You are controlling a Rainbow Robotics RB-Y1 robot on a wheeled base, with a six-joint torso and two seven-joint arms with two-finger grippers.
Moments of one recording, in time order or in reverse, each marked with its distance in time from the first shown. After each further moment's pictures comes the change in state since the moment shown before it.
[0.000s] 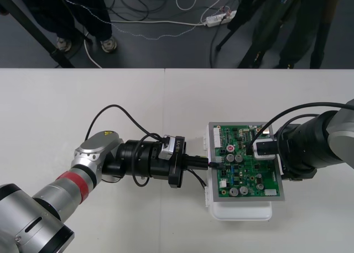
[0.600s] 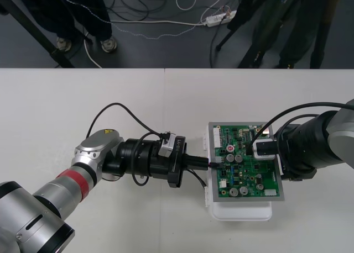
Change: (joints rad) right arm 0.000 0.000 0.000 0.000 -0.002 0.000 0.000; left arm -0.014 0.000 -0.004 0.009 0.000 -0.023 0.084
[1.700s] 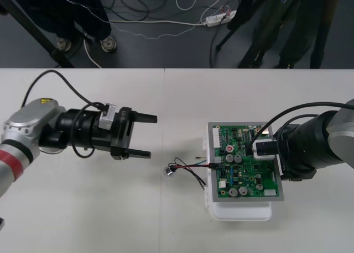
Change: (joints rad) right arm 0.000 0.000 0.000 0.000 -0.004 0.001 0.000; left arm 0.030 0.402 0.008 -0.316 0.097 -0.007 0.099
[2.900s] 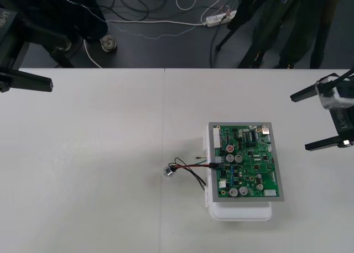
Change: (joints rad) right arm -0.004 -0.101 -0.508 0.178 -0.883 -0.052 0.382; left arm 0.101 0.569 0.429 -0.690 0.023 0.103 0.757
